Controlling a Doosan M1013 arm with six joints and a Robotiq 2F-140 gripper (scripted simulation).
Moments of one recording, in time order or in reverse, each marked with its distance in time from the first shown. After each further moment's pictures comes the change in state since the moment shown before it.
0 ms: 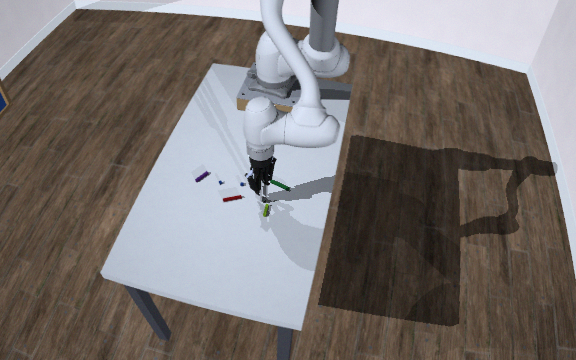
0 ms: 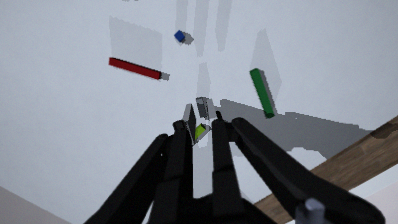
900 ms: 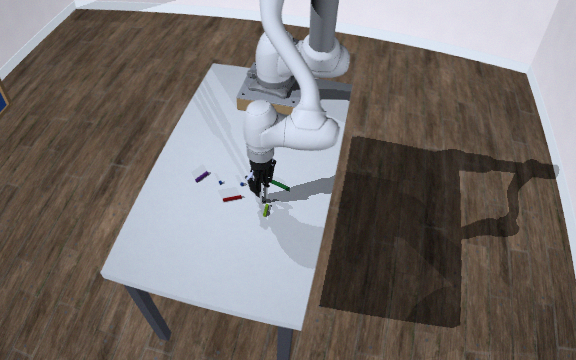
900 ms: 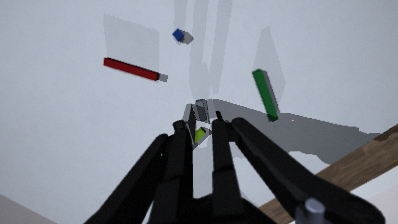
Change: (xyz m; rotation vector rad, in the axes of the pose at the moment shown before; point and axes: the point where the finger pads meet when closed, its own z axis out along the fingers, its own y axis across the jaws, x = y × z) arm 0.000 0.000 0.012 0.000 0.000 0.000
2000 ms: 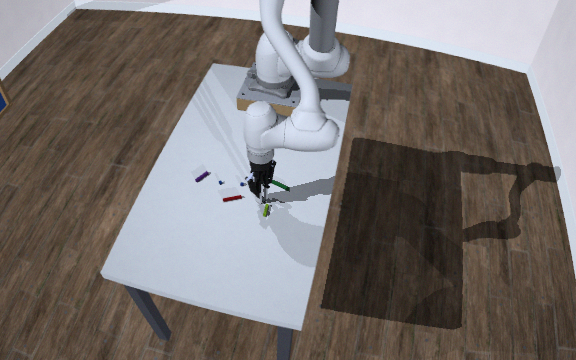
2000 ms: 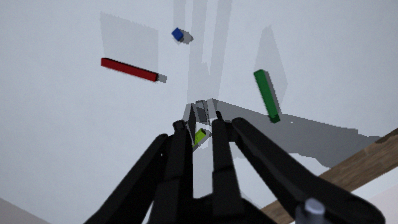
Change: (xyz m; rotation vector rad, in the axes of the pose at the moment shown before) arm 0.000 0.000 0.005 0.000 0.000 0.000
